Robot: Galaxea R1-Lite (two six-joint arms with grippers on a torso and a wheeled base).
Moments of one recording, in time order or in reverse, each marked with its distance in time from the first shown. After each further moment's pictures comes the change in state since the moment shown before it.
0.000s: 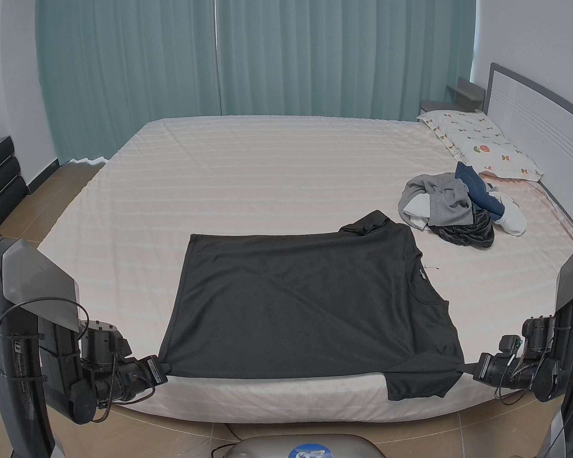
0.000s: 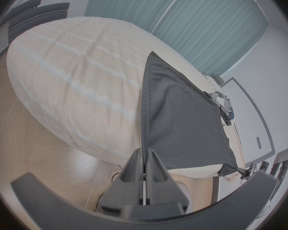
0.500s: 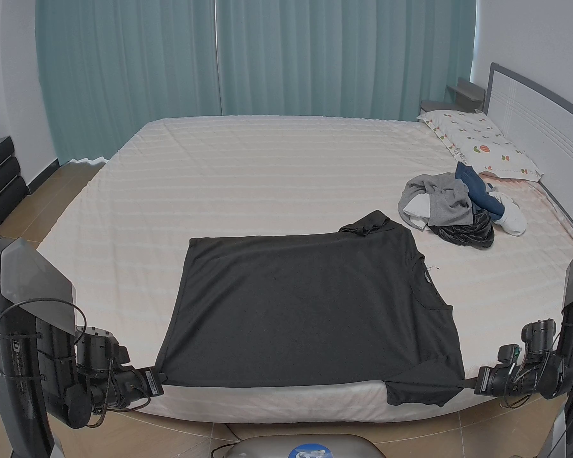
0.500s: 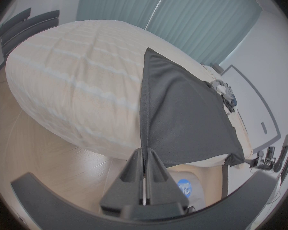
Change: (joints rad) left arm 0.012 -0.005 0.062 0.000 0.003 0.133; right arm -0.002 -0.083 0.001 0.247 -0.013 -0.140
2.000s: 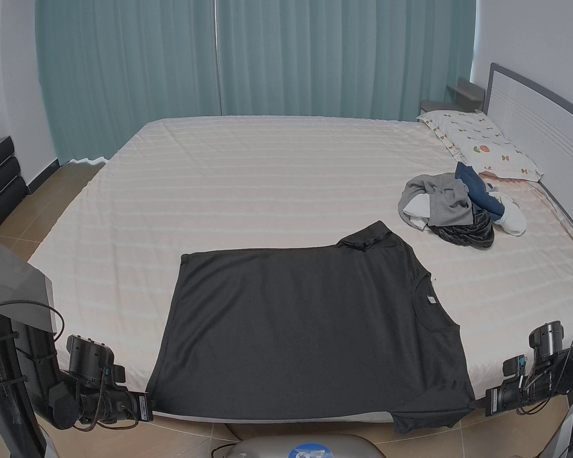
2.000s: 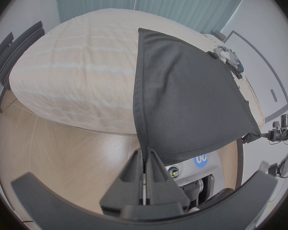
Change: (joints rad) left arm 0.003 -0.152 0.049 0.331 0.037 0.222; right arm 0.002 -0.262 0.000 0.464 -0.093 -0.306
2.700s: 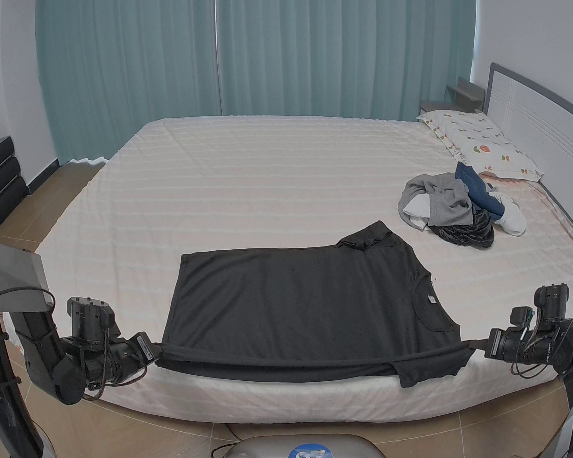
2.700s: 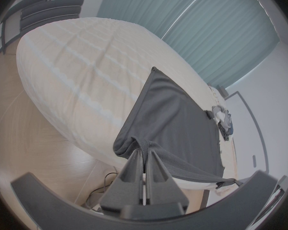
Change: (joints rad) left arm 0.000 -0.062 -0.222 -0.003 -0.011 -0.478; right arm 0.024 -0.046 -0.180 -0.161 0.011 0.337
